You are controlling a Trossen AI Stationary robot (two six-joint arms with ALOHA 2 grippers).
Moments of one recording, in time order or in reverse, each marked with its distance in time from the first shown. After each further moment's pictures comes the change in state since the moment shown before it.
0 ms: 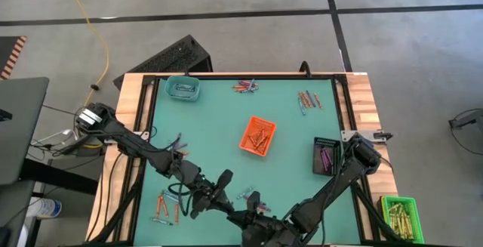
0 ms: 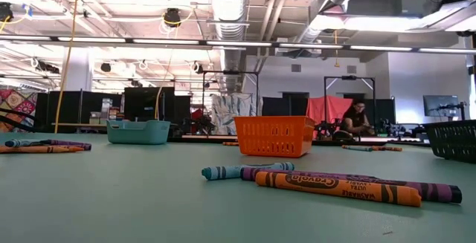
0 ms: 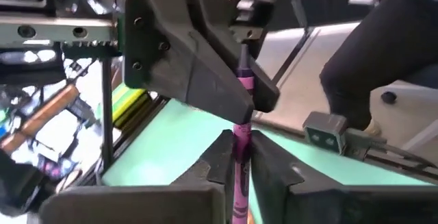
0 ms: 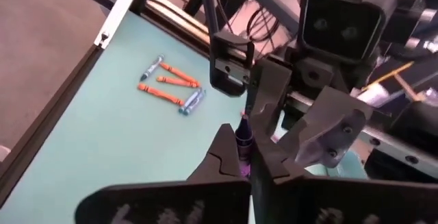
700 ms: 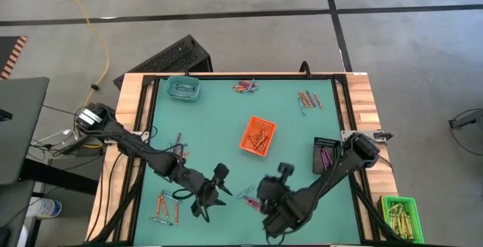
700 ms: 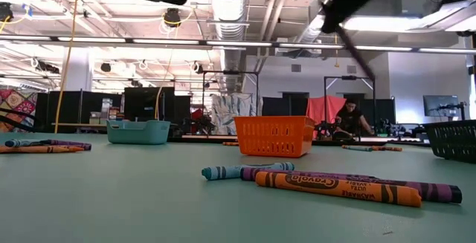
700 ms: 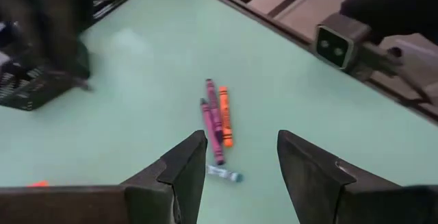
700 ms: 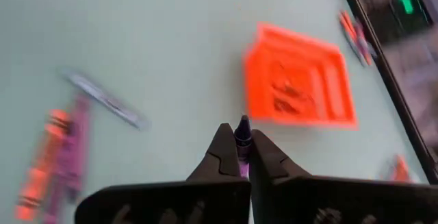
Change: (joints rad) left arm -0.042 0.000 0.000 -0.323 -0.219 -0.270; right arm -0.083 -0.045 0.000 -1.126 -0.125 1.149
